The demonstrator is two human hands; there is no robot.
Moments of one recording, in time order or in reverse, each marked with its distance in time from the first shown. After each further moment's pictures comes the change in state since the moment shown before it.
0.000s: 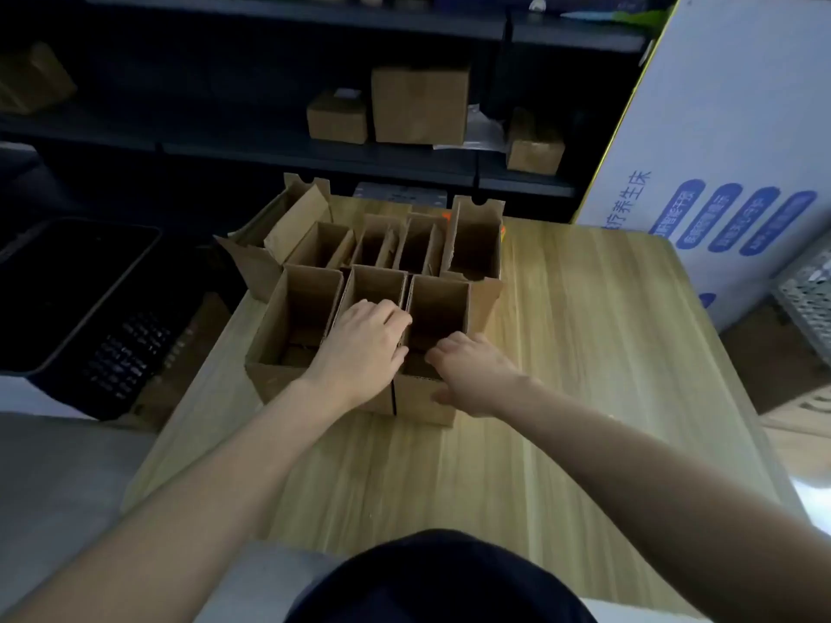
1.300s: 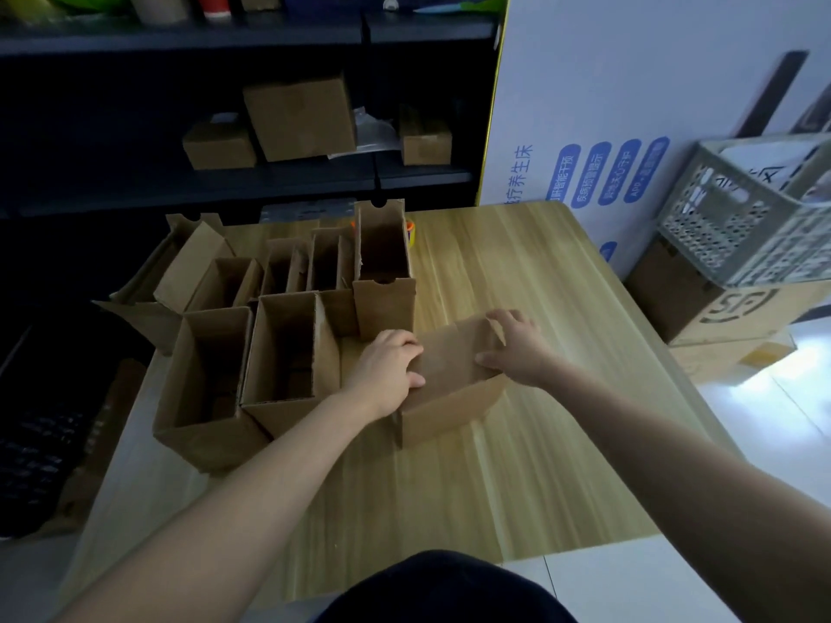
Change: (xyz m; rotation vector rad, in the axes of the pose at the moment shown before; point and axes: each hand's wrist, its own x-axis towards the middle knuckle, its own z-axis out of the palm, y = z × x) left_hand 0.060 0.072 0.070 -0.327 -0.306 0.020; right_hand -0.087 0.111 0.031 0.765 0.060 0.804
